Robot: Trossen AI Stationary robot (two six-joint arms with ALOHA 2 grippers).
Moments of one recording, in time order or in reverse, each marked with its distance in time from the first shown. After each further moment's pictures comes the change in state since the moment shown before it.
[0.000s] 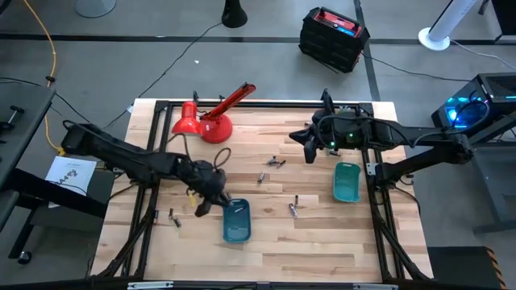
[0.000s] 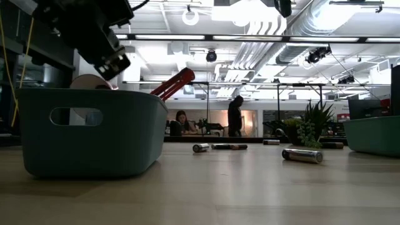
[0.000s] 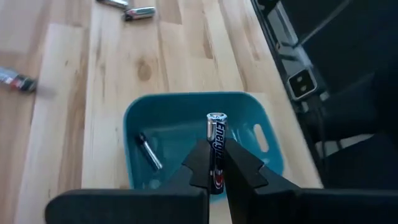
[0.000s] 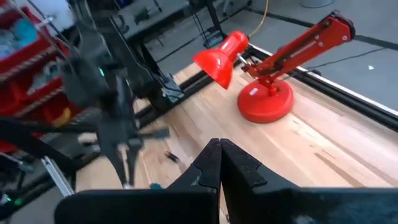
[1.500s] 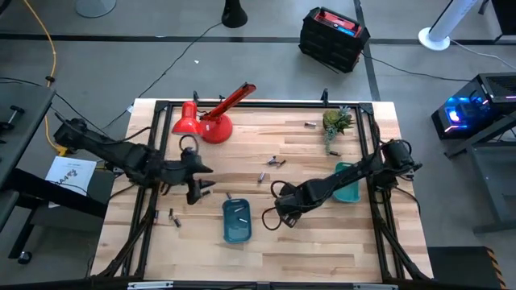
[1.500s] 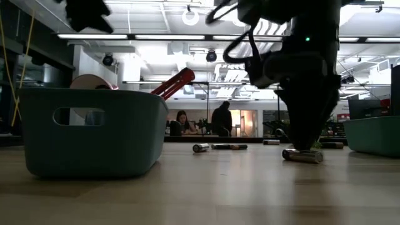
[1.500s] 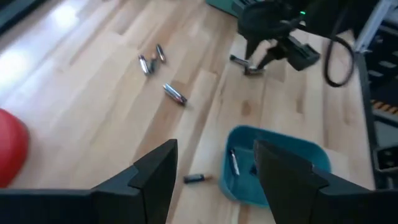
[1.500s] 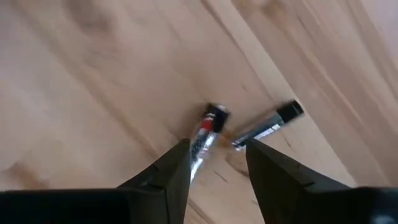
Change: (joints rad) left arm -0.190 -0.270 0.231 -0.571 -0.675 -0.297; right arm 0.346 0.712 0.000 -0.363 -0.160 0.470
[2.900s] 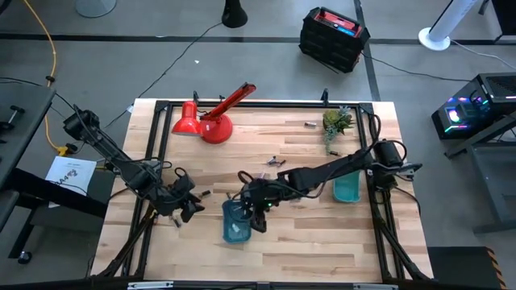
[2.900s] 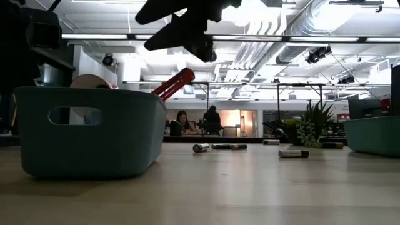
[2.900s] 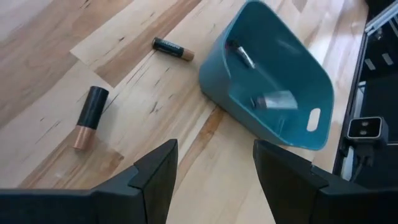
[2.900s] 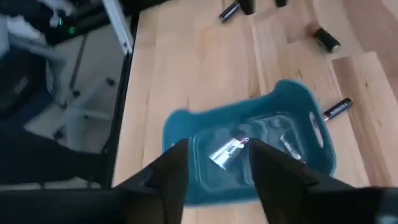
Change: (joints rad) left arm -0.318 -0.022 -0.407 0.235 0.000 -0.727; right arm -0.092 0.083 0.325 0.496 -0.193 -0.591
